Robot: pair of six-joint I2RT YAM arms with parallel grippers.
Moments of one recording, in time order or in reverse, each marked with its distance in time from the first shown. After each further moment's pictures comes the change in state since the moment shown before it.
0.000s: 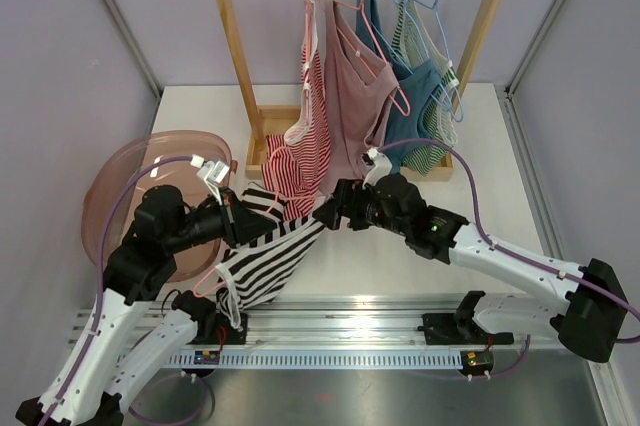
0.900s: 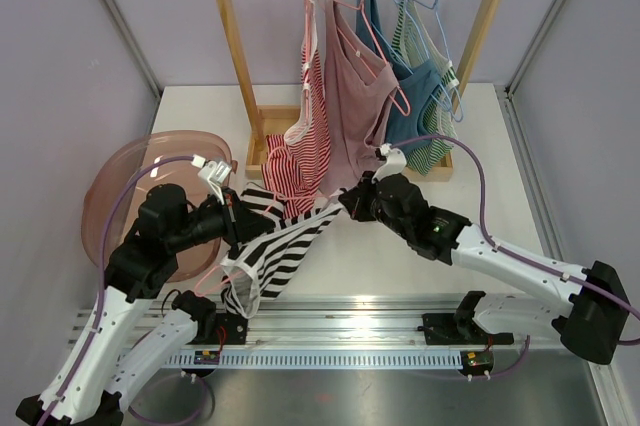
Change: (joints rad) left arm 0.000 0.013 0.000 -0.035 -0.056 0.043; right arm 0.002 -0.013 0.003 -0.011 0.266 -0.044
